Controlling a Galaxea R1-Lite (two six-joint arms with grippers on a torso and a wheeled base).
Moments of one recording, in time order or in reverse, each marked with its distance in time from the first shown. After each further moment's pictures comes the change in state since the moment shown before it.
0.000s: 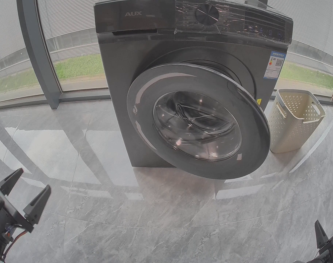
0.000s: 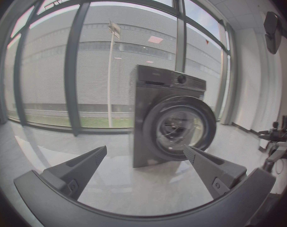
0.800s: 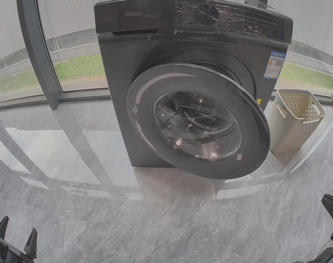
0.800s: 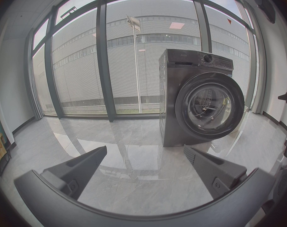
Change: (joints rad) left arm 0.406 -0.639 0.072 0.682 -0.042 0.045; right arm 0.093 0.397 -0.200 -0.139 0.305 0.094
